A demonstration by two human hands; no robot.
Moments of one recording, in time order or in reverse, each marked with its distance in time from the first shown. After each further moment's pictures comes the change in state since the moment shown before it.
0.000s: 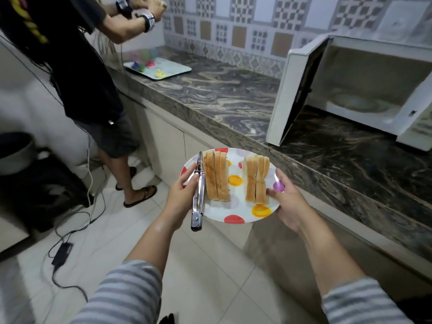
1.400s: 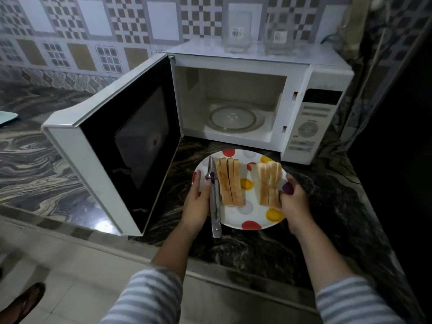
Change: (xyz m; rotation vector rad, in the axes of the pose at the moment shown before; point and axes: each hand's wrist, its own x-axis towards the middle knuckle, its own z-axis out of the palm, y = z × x) left_hand 0.203 0.015 0.393 0.137 -0.465 -0.009; right_hand 0.157 -0.125 -0.295 -0.111 0.874 -0.119
